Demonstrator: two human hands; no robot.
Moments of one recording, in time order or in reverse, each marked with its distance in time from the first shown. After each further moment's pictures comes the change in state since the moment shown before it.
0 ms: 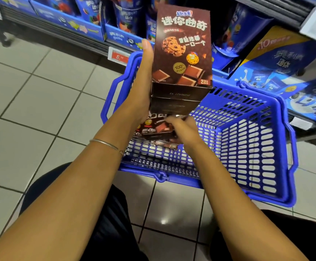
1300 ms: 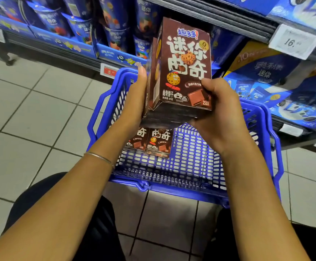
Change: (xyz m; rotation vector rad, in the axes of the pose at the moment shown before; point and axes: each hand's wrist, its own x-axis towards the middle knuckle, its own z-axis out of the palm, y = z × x) left_hand 0.001 0.000 0.027 0.168 -0.088 0.016; right_hand -0.076 -0.105 -0.084 0.514 -0.352 -0.251
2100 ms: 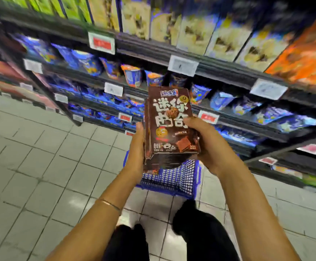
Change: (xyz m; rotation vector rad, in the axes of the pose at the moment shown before) left_hand -0.273 0.441 0.149 -0.302 0.110 -0.182; right_hand -0.259 -0.473 0.141 -0.226 0.023 0.260
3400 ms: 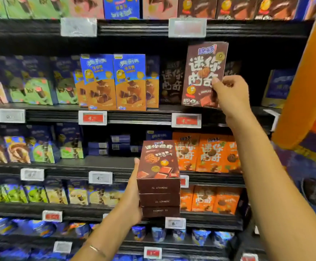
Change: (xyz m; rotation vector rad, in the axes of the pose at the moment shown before) left_hand -0.062 0.200 0.337 0.023 -0.365 -0.001; right_hand -0.187 -0.452 -0.207 -0.117 0.779 -1.199
